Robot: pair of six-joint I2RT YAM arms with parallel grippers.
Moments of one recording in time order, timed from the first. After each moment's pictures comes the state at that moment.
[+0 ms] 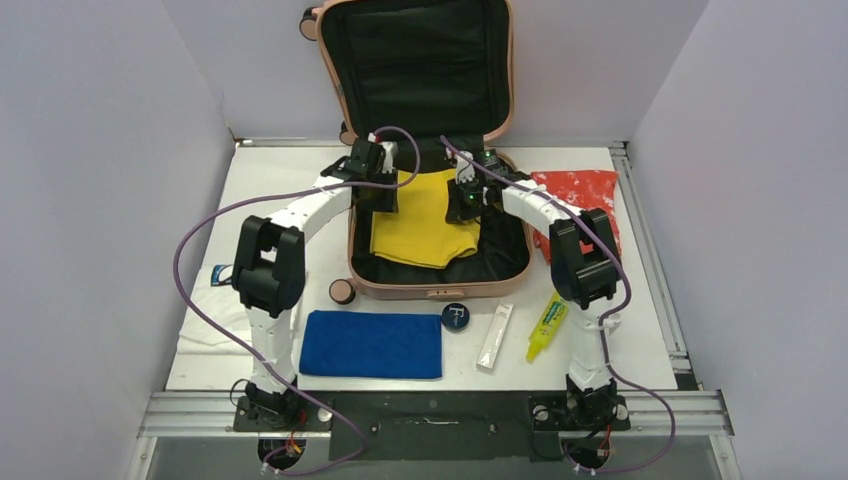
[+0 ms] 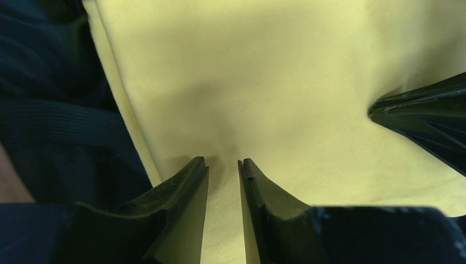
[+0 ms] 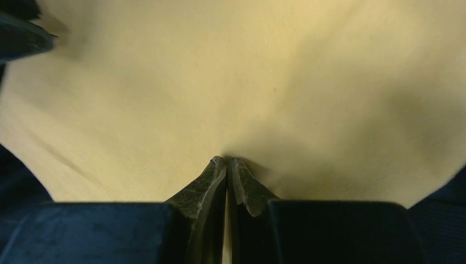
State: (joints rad) left arm -0.38 2.04 1.65 -0.48 0.10 -0.27; right arm 0.39 2.11 1.63 -0.36 -0.40 0.06
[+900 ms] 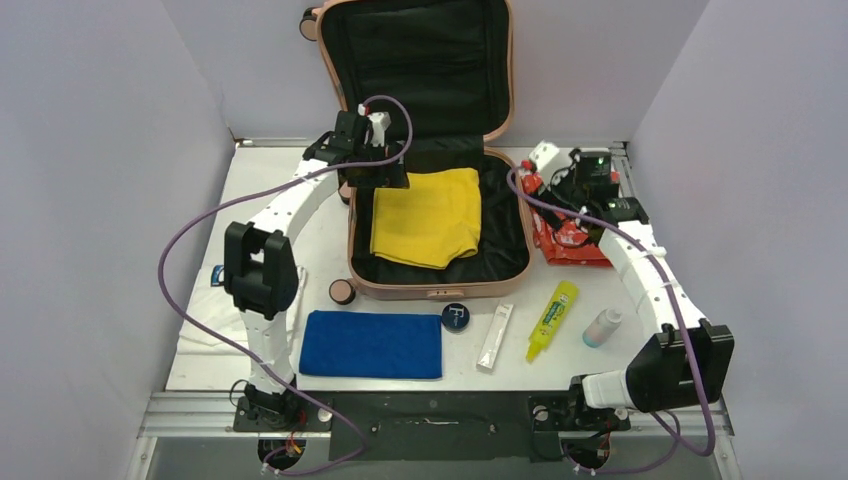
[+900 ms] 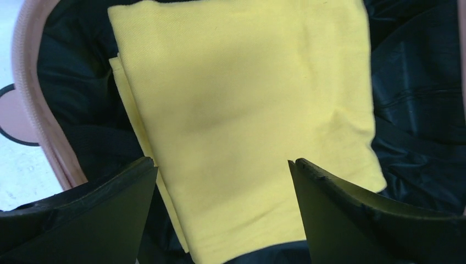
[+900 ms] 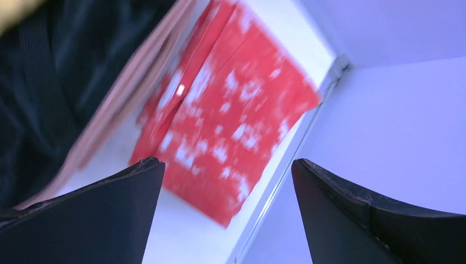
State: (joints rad) left arm -0.35 2.03 1.83 -0.61 0.20 -0.27; right arm 0.14 1.36 1.30 -0.49 -0.01 -0.67
